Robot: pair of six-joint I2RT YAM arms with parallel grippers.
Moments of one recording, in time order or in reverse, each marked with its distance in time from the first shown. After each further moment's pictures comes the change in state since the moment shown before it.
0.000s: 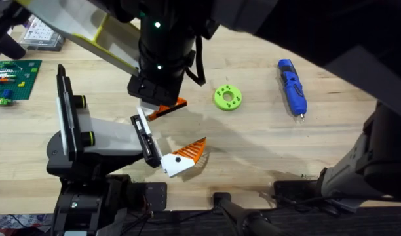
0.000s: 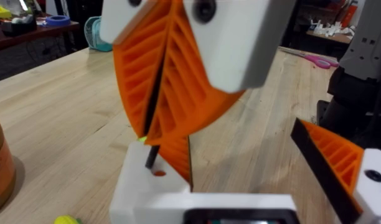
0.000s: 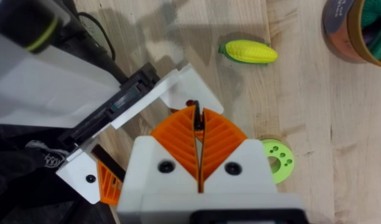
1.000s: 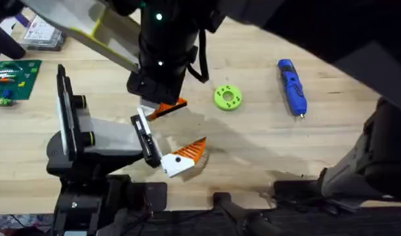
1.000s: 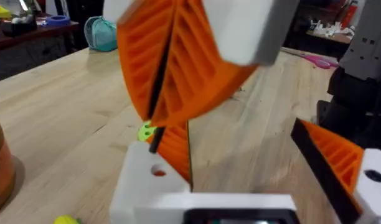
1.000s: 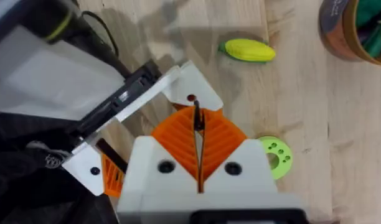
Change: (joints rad) left arm 0.000 0.000 0.000 0.000 0.000 0.000; right arm 0.000 0.000 0.038 -0.035 0.000 0.000
